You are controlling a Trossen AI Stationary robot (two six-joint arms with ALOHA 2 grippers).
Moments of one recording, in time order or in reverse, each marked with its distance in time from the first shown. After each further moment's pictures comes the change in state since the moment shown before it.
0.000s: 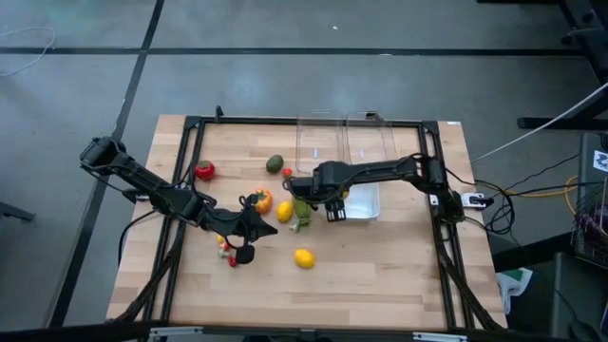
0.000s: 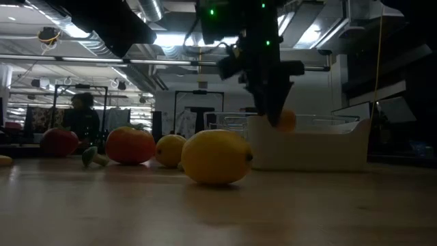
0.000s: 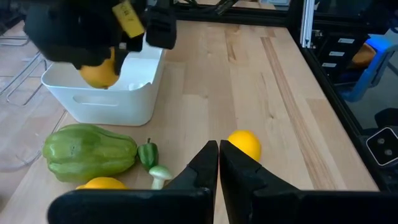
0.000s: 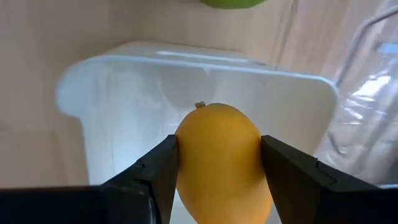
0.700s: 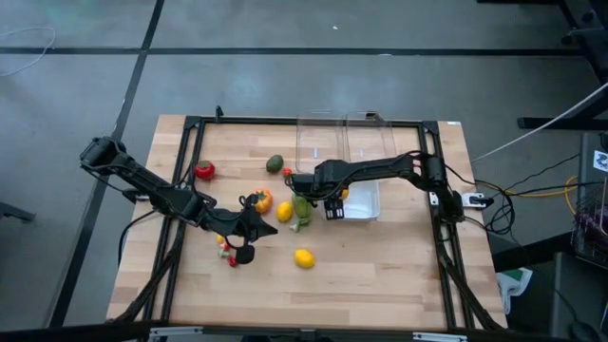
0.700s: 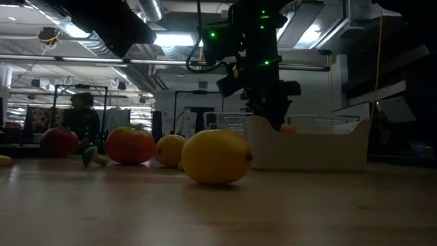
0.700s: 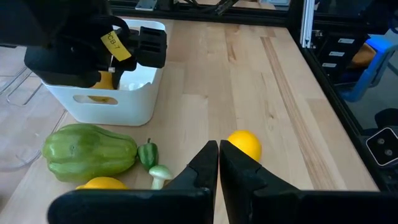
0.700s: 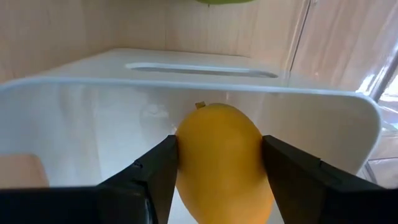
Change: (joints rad) left arm 0.000 0.000 0.000 0.000 0.000 -0.002; right arm -0.041 0.000 -0.090 0.107 -0.027 -0.004
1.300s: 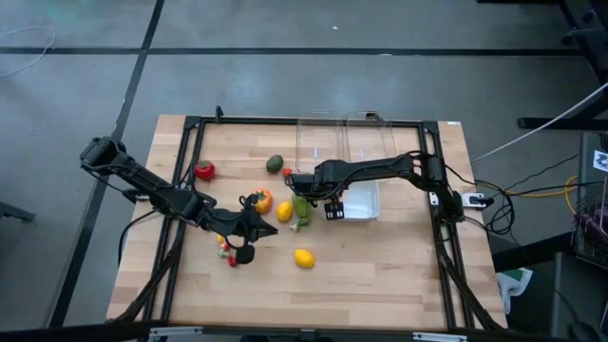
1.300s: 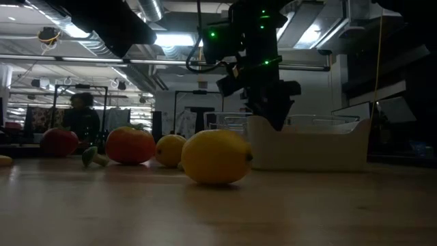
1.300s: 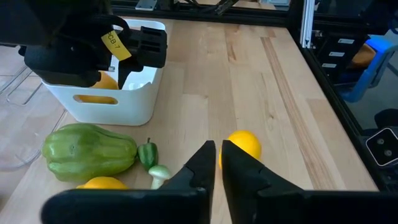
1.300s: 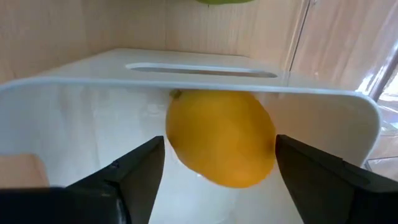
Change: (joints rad) left arm 0.000 0.000 0.000 0.000 0.000 -0.002; right arm 0.000 0.000 0.000 0.000 0.001 0.003
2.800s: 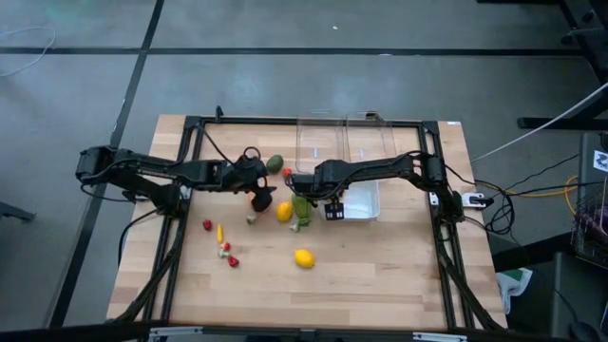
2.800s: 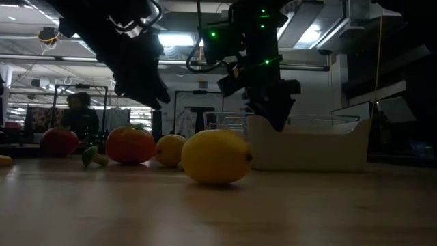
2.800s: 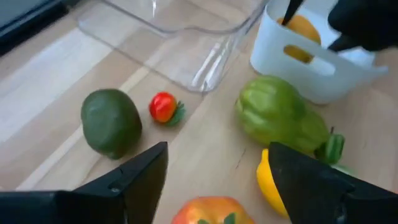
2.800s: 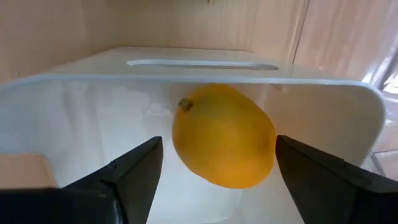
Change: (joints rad) left arm 0.517 0.000 0.000 -0.264 0.091 -0.105; right arm 0.000 0.000 0.009 -0.022 -0.010 0.042
